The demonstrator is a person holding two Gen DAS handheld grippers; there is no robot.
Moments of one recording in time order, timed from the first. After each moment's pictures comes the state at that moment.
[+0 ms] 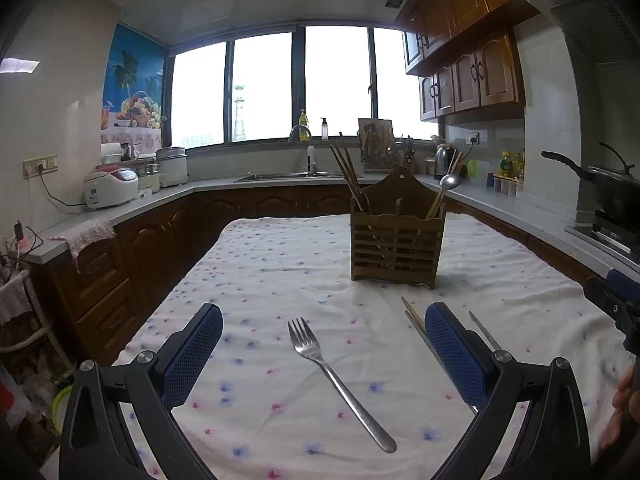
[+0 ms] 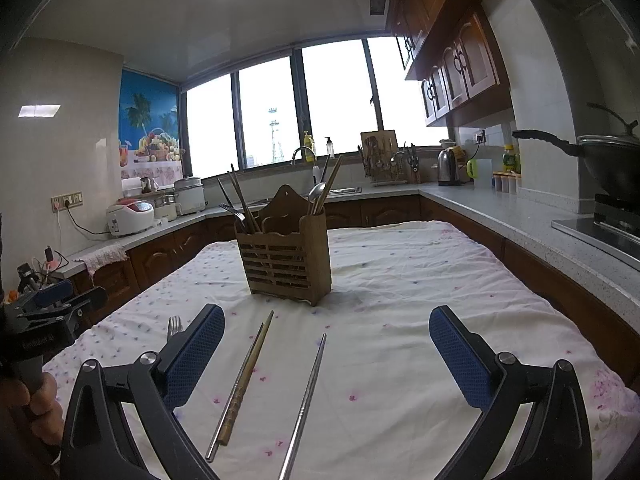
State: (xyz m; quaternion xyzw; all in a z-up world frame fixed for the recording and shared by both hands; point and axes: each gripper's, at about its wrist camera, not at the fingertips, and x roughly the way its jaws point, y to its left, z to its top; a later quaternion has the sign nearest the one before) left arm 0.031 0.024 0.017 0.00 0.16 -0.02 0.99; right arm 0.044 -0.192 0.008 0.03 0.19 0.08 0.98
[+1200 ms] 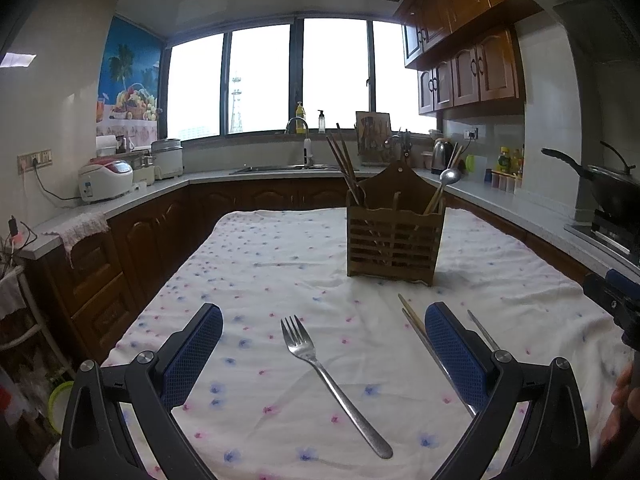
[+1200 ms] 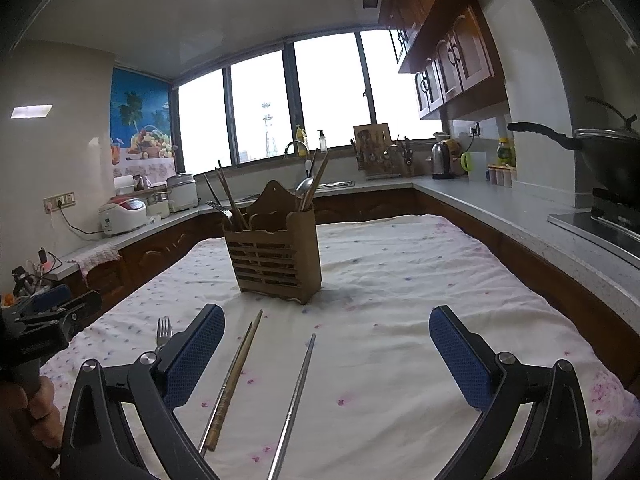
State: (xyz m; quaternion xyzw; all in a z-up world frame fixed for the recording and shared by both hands) left arm 0.044 0.019 0.022 -0.01 0.18 -0.02 0.98; right arm 0.058 -0.198 0.008 0.04 0.21 0.07 0.97
